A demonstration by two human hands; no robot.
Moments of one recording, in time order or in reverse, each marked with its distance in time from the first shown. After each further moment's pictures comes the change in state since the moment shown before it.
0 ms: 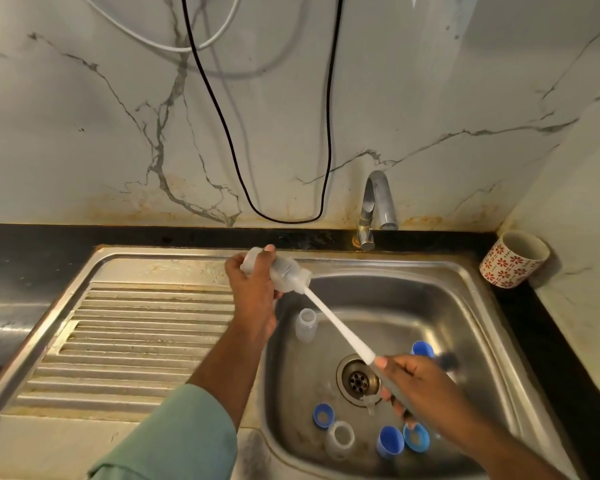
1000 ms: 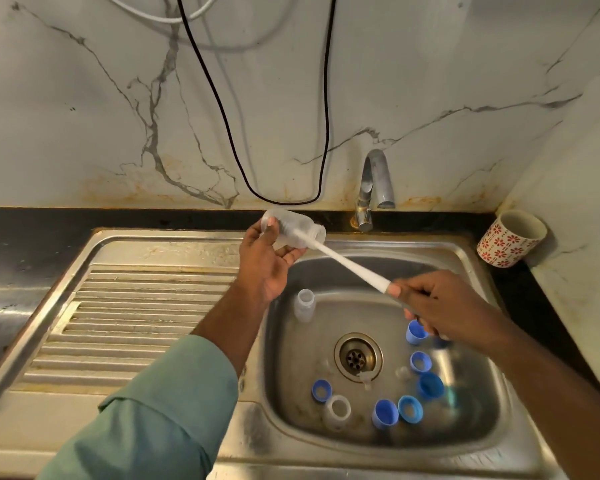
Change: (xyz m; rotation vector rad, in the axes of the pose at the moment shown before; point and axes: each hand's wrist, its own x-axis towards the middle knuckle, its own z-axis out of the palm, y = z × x) left_hand 0.013 0.010 0.010 -0.298 -0.210 -0.233; right_hand 0.012 -0.053 -0.051 -0.412 0.126 -0.268
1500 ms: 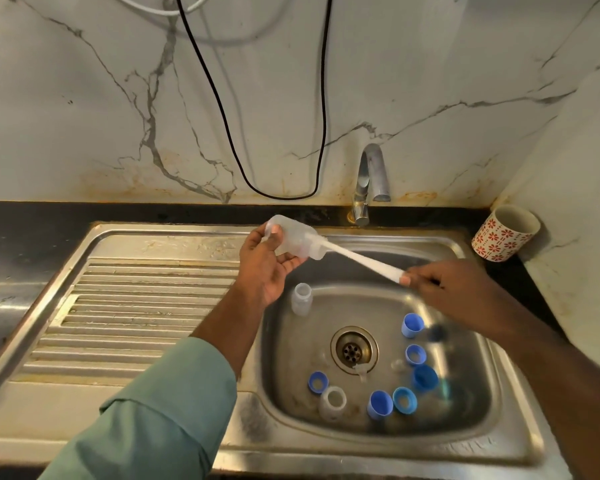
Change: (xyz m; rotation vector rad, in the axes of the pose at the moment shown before) left_hand -0.010 -0.010 -0.009 0.090 0.053 -0.042; right_hand -0.002 0.010 -0.022 -0.184 0.033 -0.058
